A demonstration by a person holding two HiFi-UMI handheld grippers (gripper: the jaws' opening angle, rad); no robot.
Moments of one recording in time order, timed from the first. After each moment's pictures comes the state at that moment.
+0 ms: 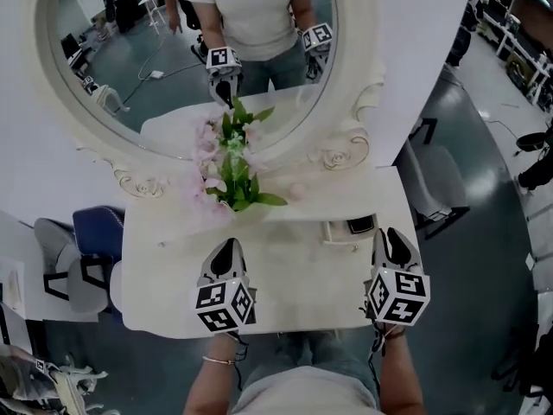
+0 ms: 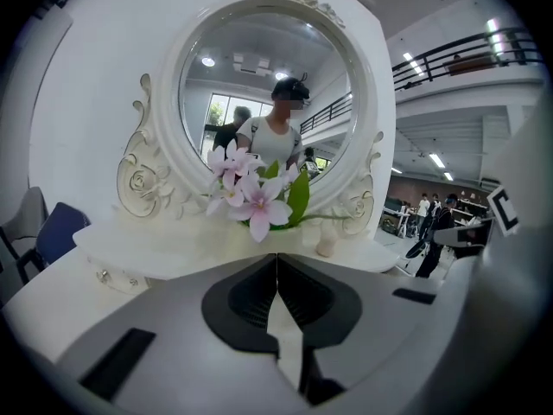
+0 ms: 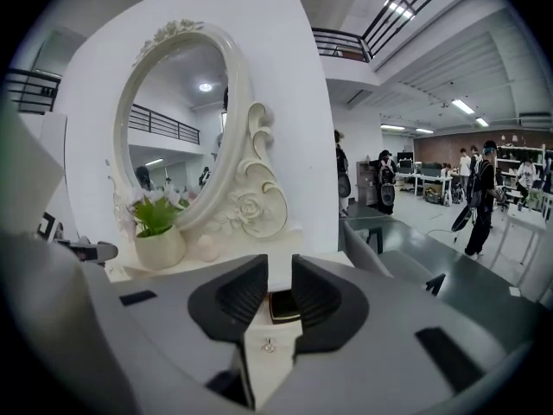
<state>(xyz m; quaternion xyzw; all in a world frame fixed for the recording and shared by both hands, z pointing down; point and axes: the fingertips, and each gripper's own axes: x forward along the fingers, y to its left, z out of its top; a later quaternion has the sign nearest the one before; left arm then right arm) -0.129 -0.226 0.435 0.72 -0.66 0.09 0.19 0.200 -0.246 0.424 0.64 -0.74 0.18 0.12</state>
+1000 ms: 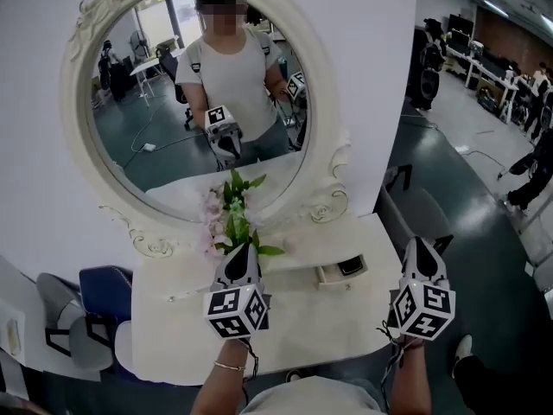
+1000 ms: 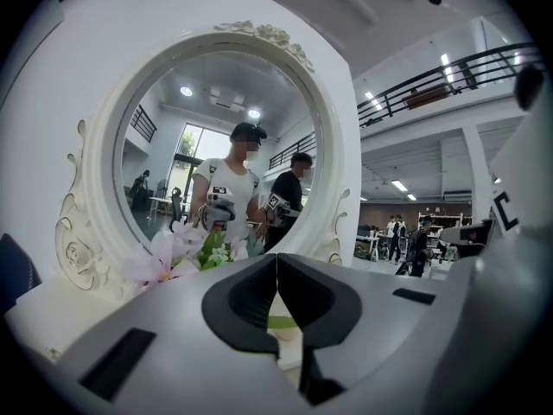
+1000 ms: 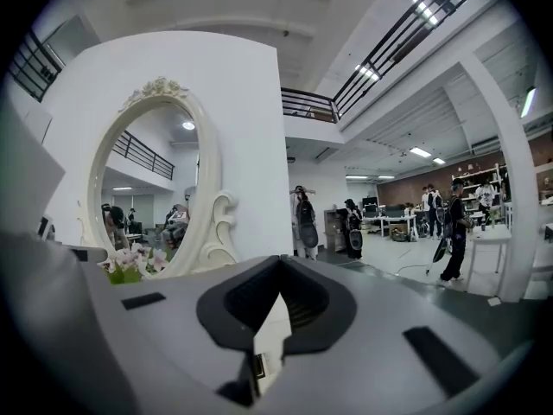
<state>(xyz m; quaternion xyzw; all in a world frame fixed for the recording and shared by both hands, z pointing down) -0.080 -0.279 0.318 0.80 -0.60 0.00 0.09 0.271 -0.228 0.297 0.74 -0.67 0.07 0.01</state>
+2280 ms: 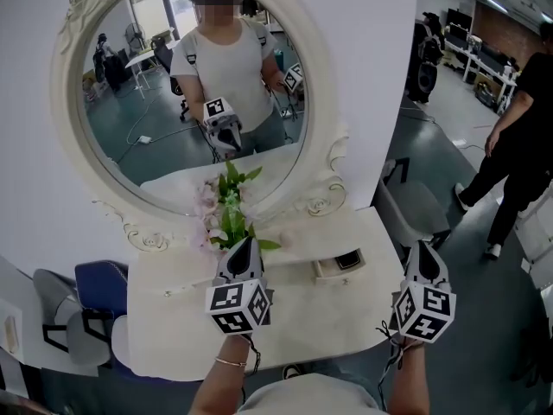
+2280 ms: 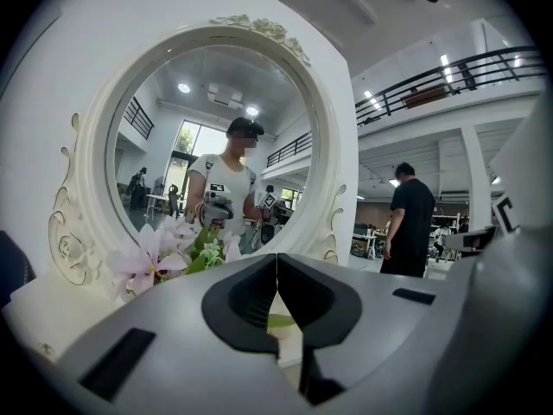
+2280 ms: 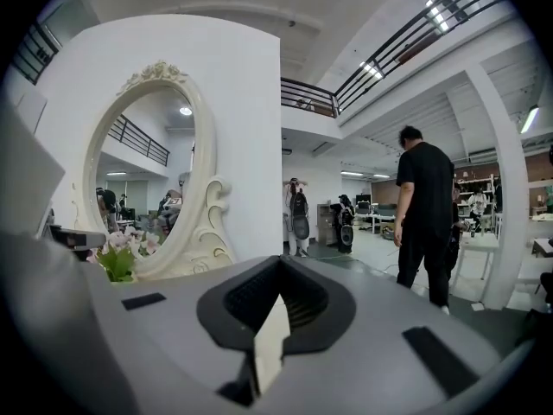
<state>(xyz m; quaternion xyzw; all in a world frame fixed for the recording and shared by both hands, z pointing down) -0.065 -0.281 0.323 0.80 -0.59 0.01 0.10 0.285 -0.213 0.313 0.75 -0.65 0.07 0.05</state>
